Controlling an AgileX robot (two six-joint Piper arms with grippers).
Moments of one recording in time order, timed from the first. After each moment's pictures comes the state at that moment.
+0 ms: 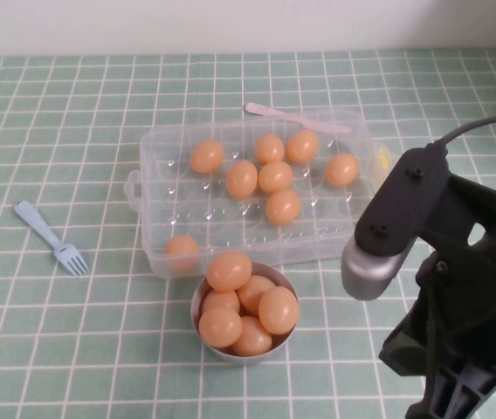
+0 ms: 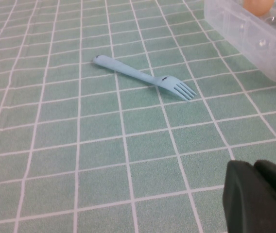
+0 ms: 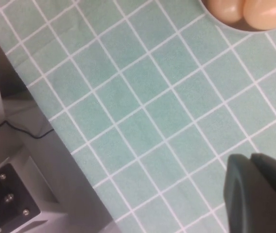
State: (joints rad) right arm 0.88 1.22 -1.24 0.11 1.24 -0.10; left arm -0.13 -0.01 0.03 0.03 0.37 0.04
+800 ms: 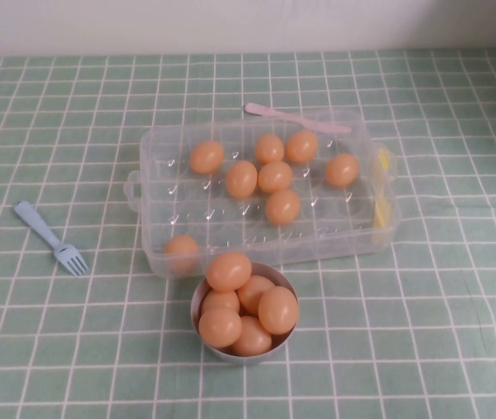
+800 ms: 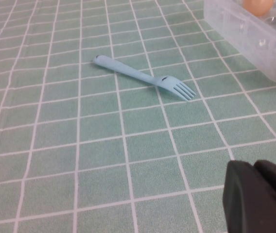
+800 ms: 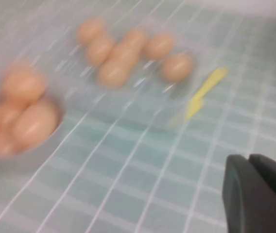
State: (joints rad) right arm 0.26 0.32 -0.30 0.45 0.45 -0.49; left arm -0.13 -0.01 0.03 0.03 0.37 0.04
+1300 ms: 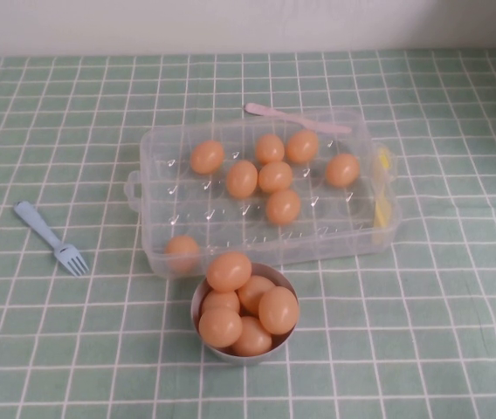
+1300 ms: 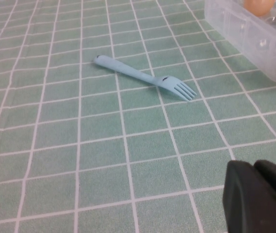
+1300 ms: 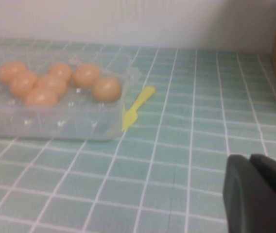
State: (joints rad) right arm 0.12 -0.01 0.03 0.54 0.20 -0.50; left arm -0.13 -0.01 0.03 0.03 0.37 0.04
